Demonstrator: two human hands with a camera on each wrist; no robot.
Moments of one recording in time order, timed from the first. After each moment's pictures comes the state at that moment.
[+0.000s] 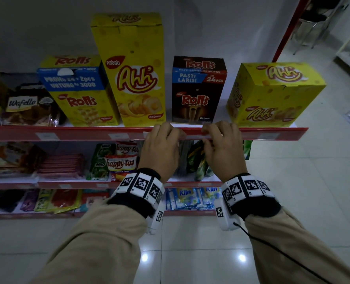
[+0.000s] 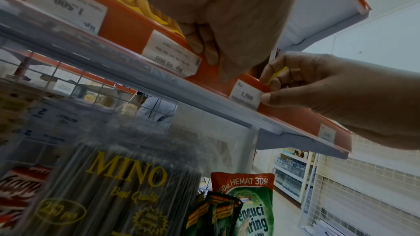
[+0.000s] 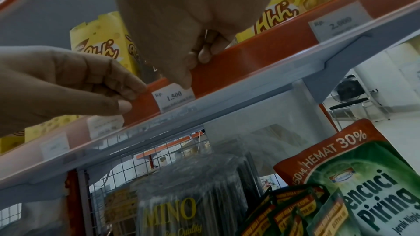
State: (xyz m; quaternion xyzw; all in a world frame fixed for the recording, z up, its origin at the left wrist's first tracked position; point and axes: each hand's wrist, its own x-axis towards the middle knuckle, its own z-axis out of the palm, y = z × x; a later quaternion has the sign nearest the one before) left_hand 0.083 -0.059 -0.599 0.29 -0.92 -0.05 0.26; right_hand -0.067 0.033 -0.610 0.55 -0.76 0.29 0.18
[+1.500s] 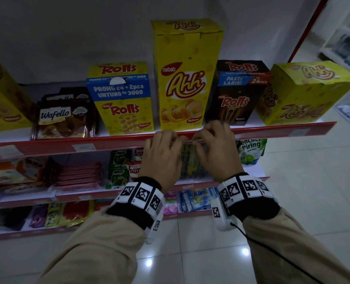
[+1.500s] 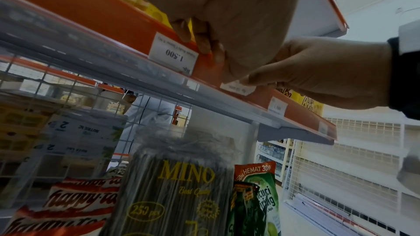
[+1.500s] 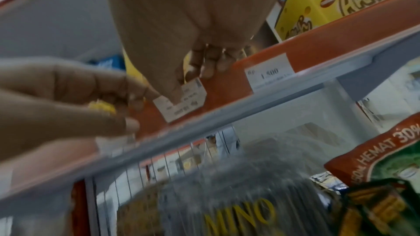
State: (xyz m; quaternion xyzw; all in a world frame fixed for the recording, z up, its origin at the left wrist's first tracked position) left_hand 0.171 -0.118 -0.604 0.26 -0.94 -0.01 0.23; right_hand 0.030 -0.031 -0.599 0.55 -0.78 0.27 0.14
